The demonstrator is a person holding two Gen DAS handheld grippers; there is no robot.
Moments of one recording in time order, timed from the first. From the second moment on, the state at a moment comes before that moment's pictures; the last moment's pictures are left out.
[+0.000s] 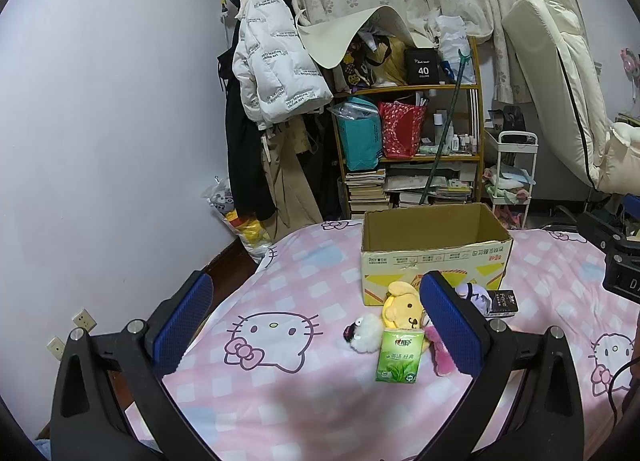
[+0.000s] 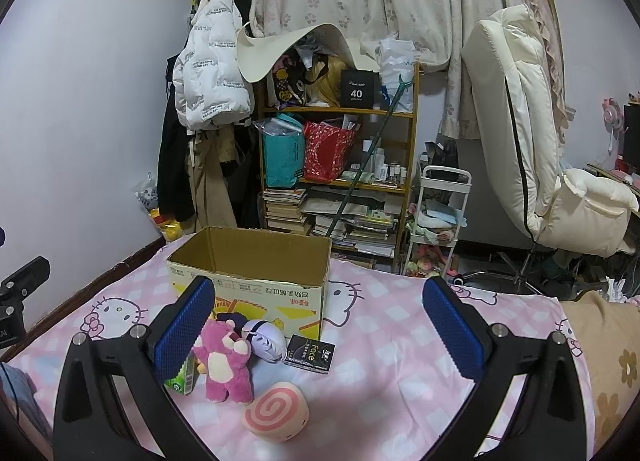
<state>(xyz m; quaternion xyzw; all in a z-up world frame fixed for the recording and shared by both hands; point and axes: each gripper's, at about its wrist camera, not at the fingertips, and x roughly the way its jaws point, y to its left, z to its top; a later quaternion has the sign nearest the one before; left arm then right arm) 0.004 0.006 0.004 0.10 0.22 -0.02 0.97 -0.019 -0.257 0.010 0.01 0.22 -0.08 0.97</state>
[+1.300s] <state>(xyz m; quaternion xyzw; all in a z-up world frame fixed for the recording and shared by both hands) 0.007 0.005 0.007 0.10 0.22 -0.02 0.97 -0.023 -0.257 0.013 0.02 0.21 -0.08 0.97</state>
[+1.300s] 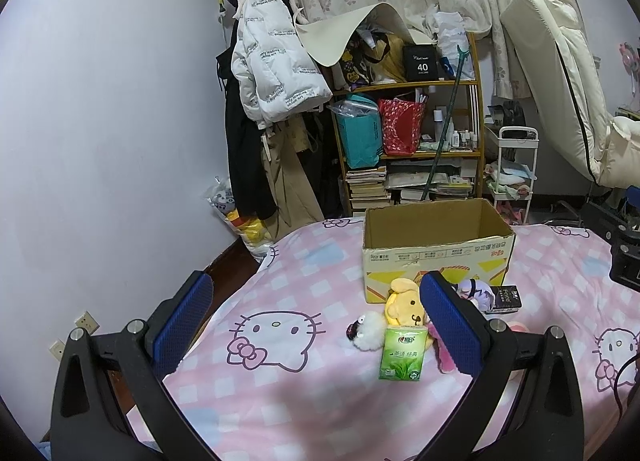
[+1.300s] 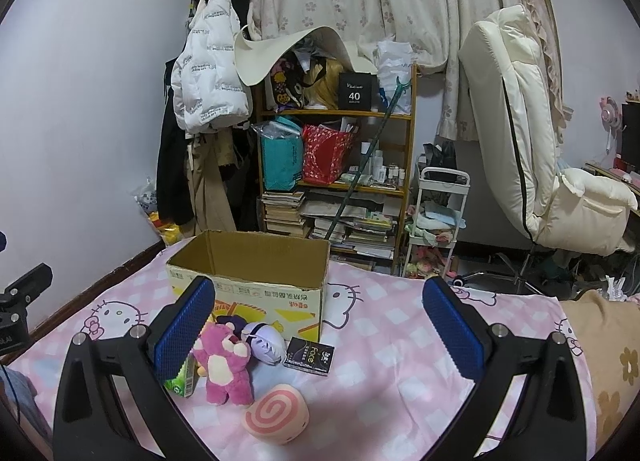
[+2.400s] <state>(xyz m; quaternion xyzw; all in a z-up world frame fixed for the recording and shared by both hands) 0.045 -0.020 -0.062 0.11 0.27 -0.06 0.95 0.016 -0.261 -0.045 0.02 0.29 -0.07 0.96</state>
